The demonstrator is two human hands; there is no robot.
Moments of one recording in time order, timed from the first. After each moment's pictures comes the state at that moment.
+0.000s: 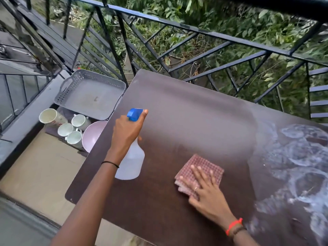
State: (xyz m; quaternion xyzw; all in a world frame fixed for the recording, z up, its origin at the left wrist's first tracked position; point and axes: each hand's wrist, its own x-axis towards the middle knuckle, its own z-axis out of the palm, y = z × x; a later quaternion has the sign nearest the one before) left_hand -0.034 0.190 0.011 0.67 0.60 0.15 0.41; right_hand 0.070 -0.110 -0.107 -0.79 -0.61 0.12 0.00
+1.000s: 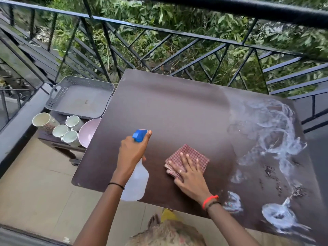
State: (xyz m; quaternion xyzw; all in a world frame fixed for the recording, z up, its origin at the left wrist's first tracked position) left_hand -0.122 0.078 0.011 0.72 0.53 0.09 0.44; right_hand -0.023 -0.131 -0.108 -0.86 -0.49 0.15 0.02
